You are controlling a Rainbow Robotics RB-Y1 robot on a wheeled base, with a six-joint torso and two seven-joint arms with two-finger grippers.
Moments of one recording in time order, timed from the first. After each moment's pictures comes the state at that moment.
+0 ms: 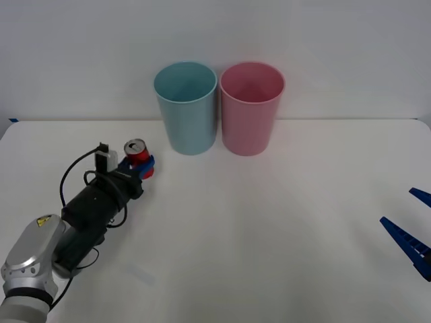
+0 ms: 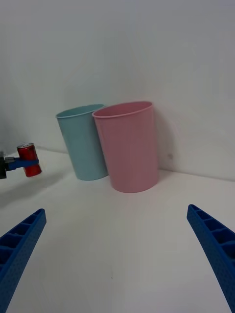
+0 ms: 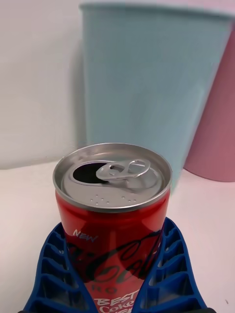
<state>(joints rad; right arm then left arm) 0.35 -0.40 -0.52 -1.66 0.96 -1.22 0.00 -0.18 0.25 0.04 -1.25 -1.13 -0.48 -0.20</state>
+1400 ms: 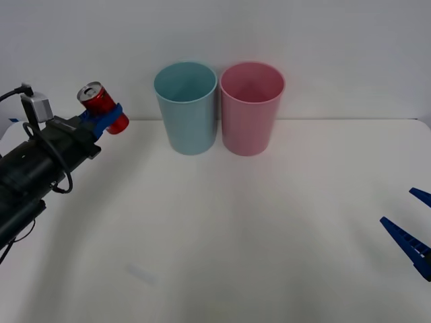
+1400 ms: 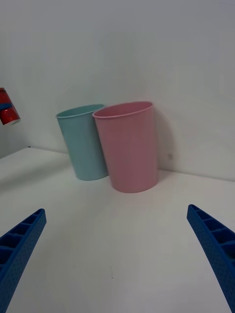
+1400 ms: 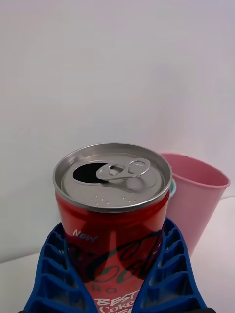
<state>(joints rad) 0.35 -0.40 -0.52 -1.66 0.96 -1.22 0.00 -0.14 0.43 0.17 -1.64 -1.23 -0.65 0.36</state>
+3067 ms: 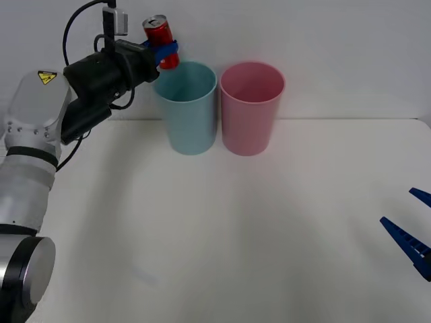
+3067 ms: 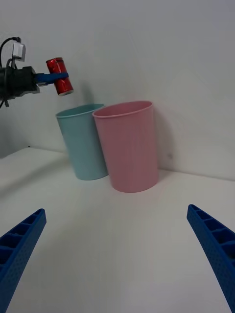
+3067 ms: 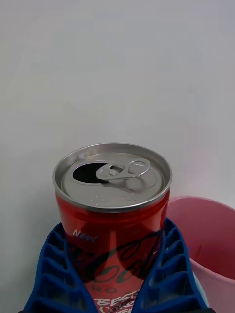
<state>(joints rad) 0.35 -0.40 -0.52 -1.66 0.96 -1.22 0.00 -0.80 0.32 0.12 -1.08 -1.60 -0.66 0.46</state>
